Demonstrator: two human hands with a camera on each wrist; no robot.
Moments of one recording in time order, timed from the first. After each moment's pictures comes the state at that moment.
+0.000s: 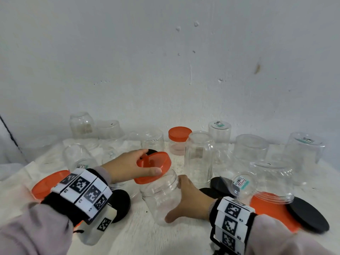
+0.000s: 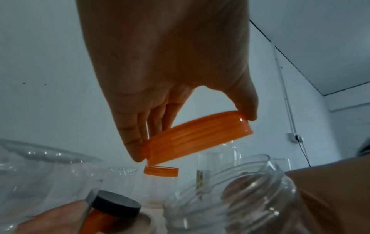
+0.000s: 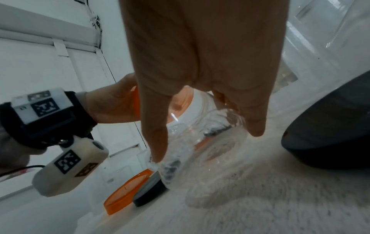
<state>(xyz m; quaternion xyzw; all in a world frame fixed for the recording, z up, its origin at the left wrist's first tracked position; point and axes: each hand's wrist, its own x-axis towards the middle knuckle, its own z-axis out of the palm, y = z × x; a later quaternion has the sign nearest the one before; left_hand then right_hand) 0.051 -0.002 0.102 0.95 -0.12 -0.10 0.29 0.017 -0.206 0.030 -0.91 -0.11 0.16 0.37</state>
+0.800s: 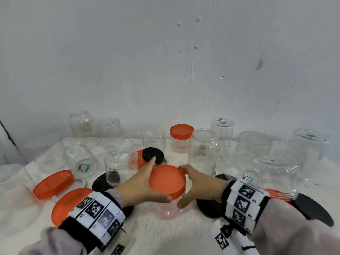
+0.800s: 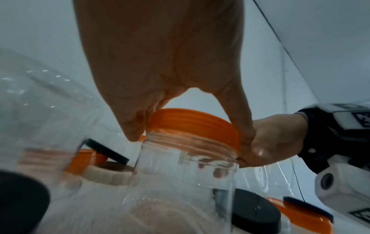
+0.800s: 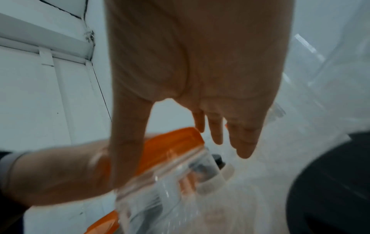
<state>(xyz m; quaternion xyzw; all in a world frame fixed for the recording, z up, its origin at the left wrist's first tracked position) 0.043 -0.009 0.047 0.91 -0.14 -0.15 0.35 0.041 -0.221 0.050 -0.89 -0.12 0.22 0.38</state>
